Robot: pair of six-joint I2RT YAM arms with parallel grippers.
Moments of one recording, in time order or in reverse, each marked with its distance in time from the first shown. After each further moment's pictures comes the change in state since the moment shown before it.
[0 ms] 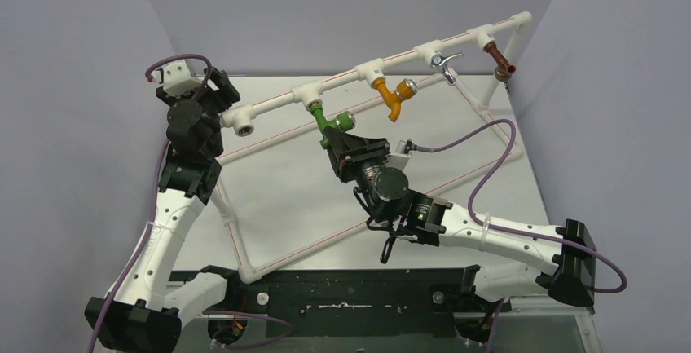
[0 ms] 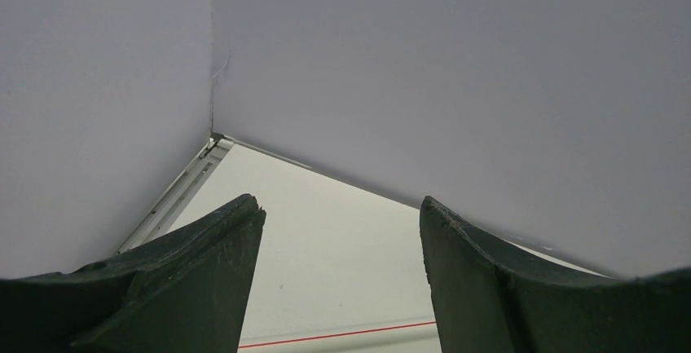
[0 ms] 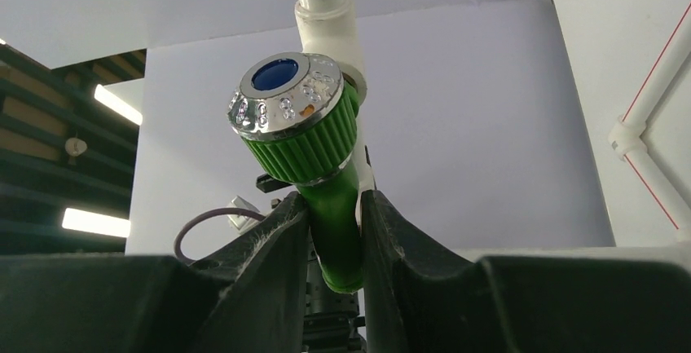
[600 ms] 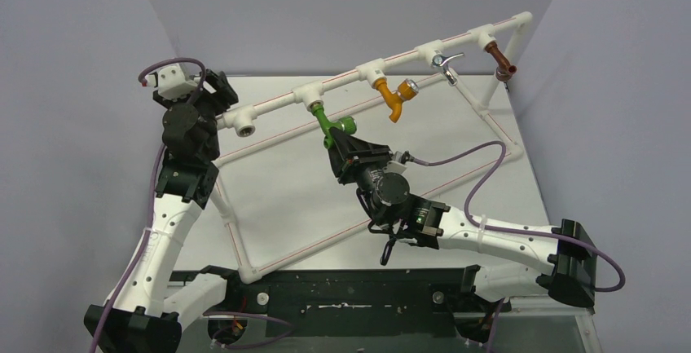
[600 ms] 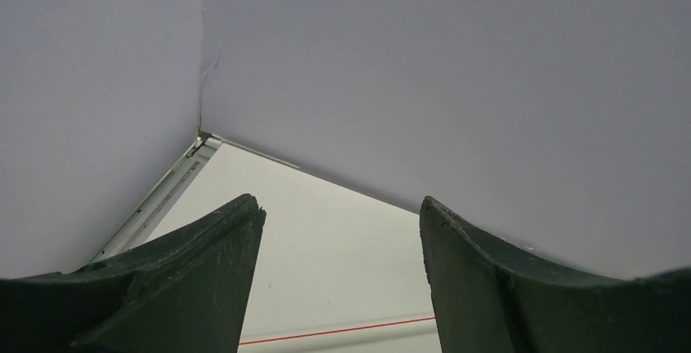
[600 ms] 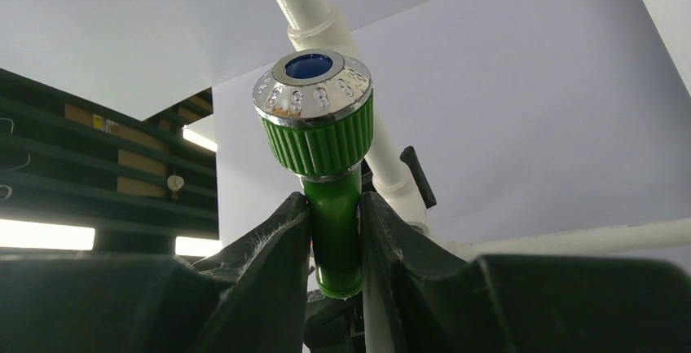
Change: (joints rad) left arm 0.018 -0.033 -0.016 -0.005 0.035 -0.038; right arm -0.006 -0.005 -0.074 0.085 -0.004 0.266
